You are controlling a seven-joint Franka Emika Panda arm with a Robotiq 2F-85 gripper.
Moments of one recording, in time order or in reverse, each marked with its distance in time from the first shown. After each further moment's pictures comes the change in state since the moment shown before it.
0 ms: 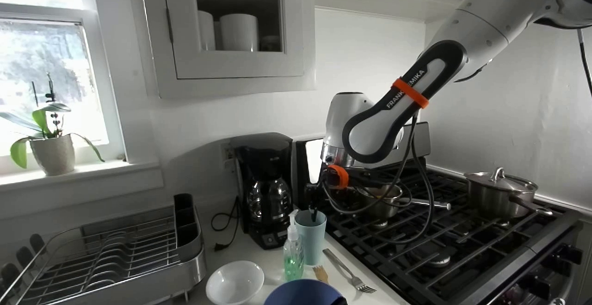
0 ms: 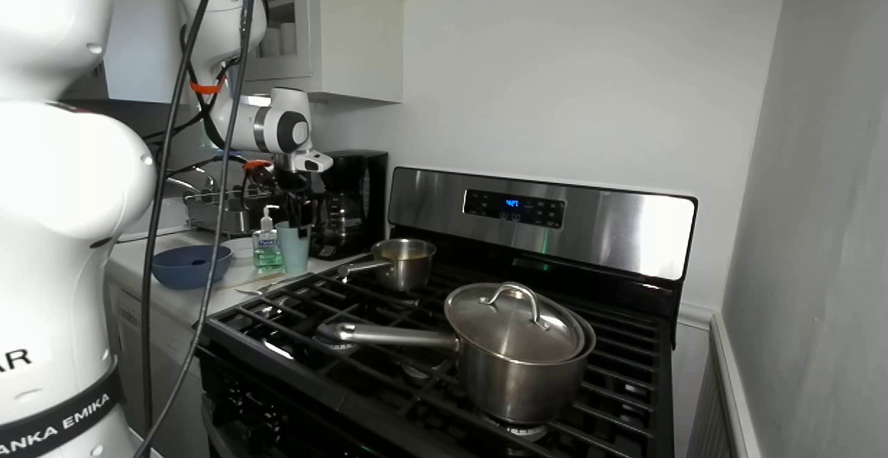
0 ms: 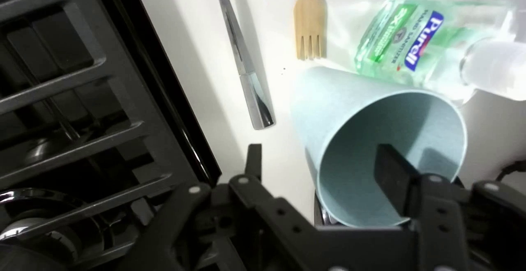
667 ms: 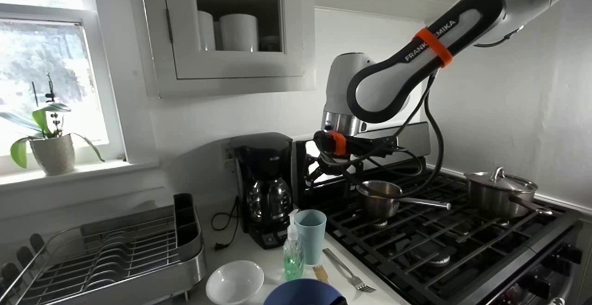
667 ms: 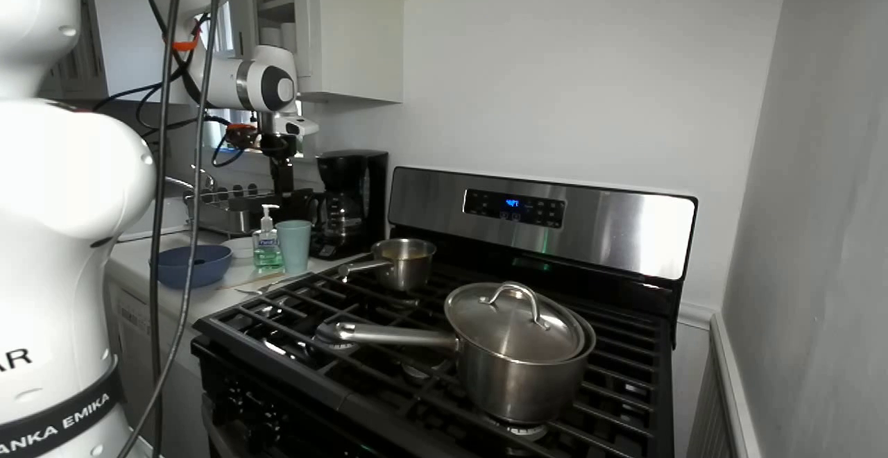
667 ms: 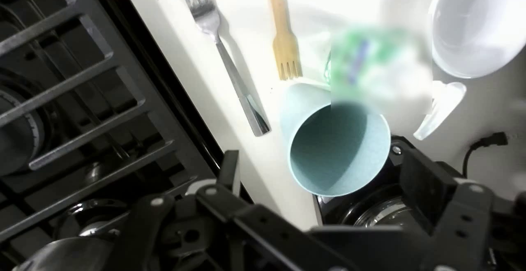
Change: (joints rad) arm 0.007 -0.174 0.040 0.000 0.014 -0.205 0.186
